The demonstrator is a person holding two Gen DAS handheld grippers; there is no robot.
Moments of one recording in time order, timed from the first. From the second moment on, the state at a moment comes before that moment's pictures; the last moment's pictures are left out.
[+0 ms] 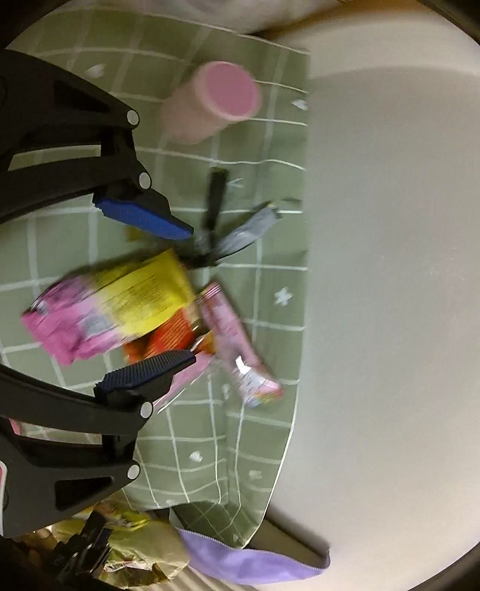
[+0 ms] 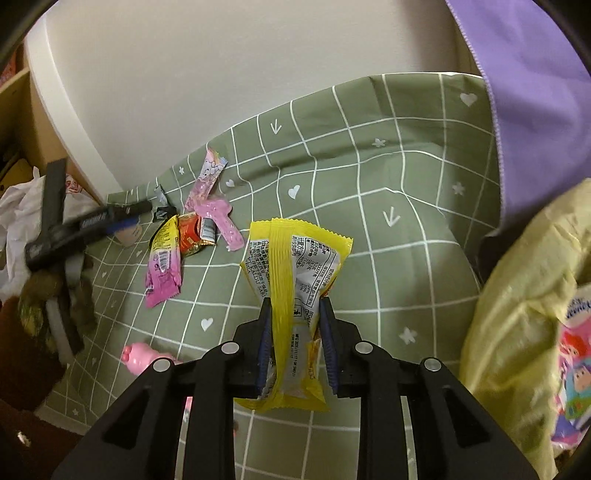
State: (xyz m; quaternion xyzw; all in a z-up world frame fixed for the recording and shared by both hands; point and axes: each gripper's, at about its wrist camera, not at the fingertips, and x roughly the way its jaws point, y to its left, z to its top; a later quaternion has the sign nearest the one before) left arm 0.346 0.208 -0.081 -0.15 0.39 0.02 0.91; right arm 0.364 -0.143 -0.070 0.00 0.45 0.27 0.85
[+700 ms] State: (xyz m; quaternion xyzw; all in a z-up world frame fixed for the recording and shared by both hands) left arm 0.339 0.214 -0.087 -0.17 0.42 0.03 0.89; right arm 0.345 -0.137 -0.053 -0.02 0.44 0.31 0.84
